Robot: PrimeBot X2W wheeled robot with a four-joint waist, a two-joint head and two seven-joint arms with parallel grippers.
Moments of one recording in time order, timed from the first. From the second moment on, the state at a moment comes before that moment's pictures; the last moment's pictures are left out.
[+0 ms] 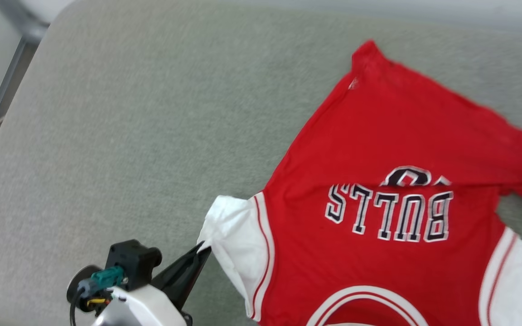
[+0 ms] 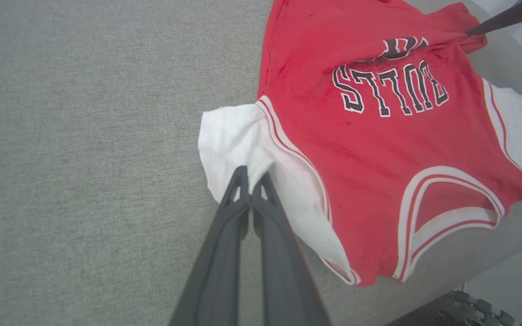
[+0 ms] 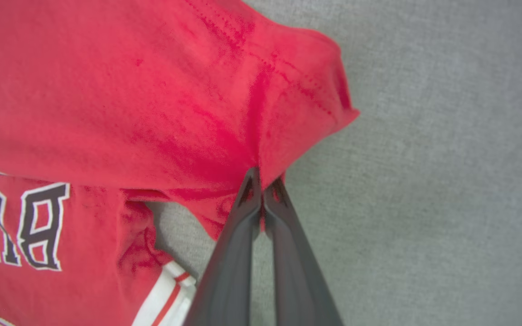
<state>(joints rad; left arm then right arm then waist) -0.10 0.66 -0.60 -0.35 -0.70 0.16 0.16 -0.57 -0.54 -0.05 0.32 0.46 0.13 1.11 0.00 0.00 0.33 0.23</state>
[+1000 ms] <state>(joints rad) -0.03 0.63 -0.56 -0.31 -0.75 0.21 0.06 0.00 -0.42 -0.14 0.09 0.52 0.13 1.05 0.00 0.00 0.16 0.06</state>
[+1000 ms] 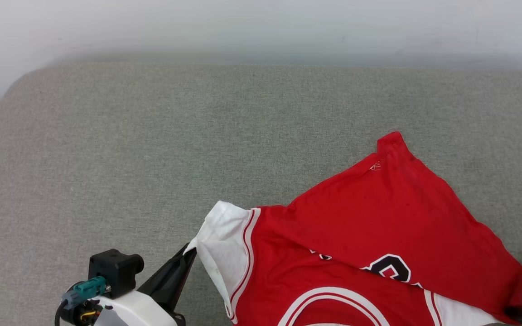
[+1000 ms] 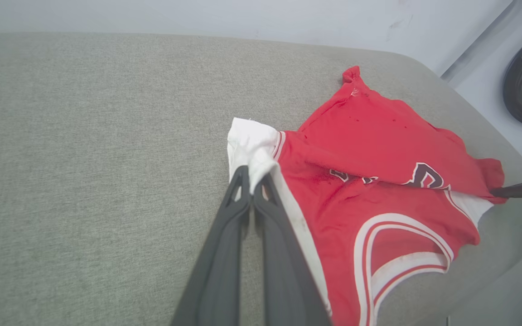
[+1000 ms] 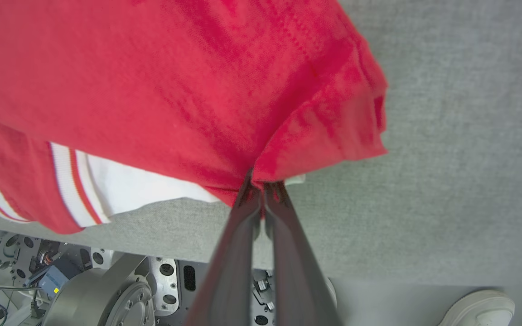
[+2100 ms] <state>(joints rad) -0.16 0.56 -0.64 -0.34 -0.69 0.16 0.07 -0.59 -0.49 -0.01 0.13 0.47 0.13 1.18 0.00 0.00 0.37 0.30</state>
